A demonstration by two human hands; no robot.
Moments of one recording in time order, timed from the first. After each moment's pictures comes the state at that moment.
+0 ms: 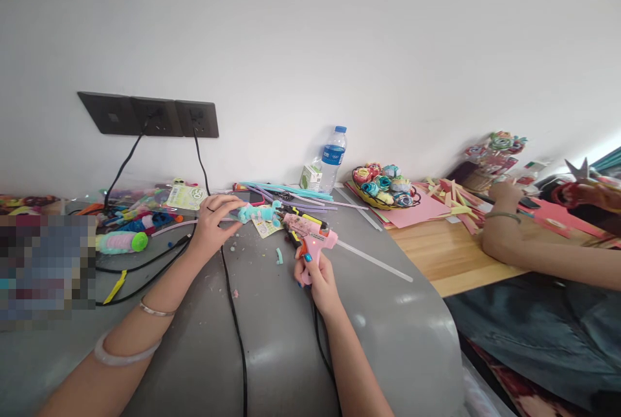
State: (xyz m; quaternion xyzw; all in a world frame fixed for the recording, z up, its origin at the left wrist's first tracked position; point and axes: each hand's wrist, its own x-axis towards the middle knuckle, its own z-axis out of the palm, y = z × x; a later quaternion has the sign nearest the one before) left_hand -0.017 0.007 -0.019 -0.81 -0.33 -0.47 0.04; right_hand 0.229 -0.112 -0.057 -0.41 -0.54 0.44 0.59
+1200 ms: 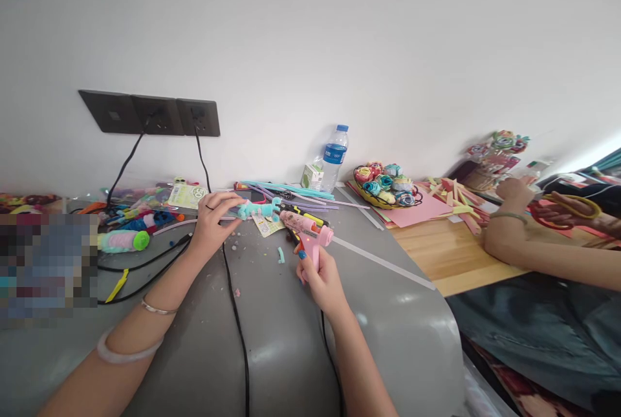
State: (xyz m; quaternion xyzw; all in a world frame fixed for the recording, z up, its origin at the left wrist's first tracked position) left_hand -0.017 0.006 -0.018 -0.80 -0.36 -0.48 0.04; right_hand 0.226 -0.119 -0.027 -0.51 -0.59 0.35 0.52
